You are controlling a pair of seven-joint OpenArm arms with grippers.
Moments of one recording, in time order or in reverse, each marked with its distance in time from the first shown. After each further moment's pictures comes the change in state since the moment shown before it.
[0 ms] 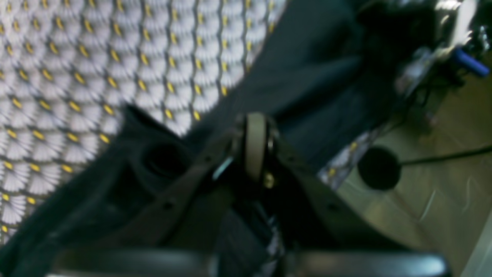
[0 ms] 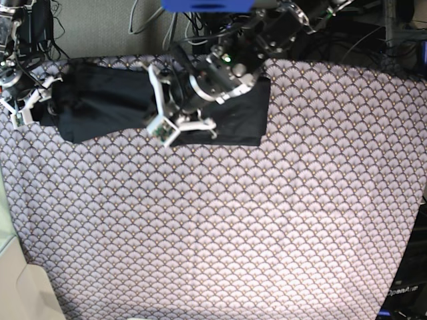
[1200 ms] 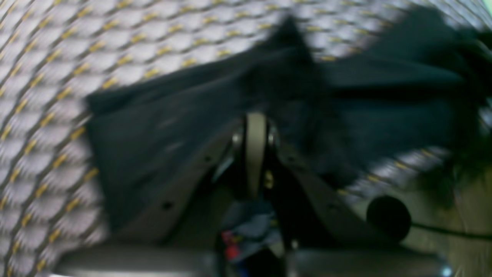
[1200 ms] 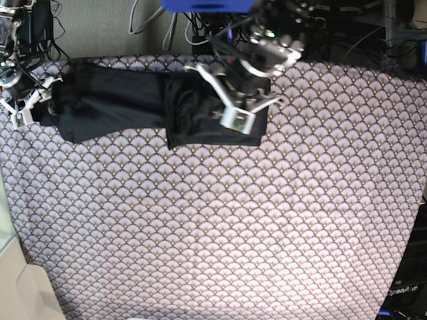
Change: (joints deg) left arm 20.8 2.6 -22.8 8.3 8.8 0.0 -0.3; right arm 0.2 0.1 -0.1 0.1 0.0 0.0 -0.2
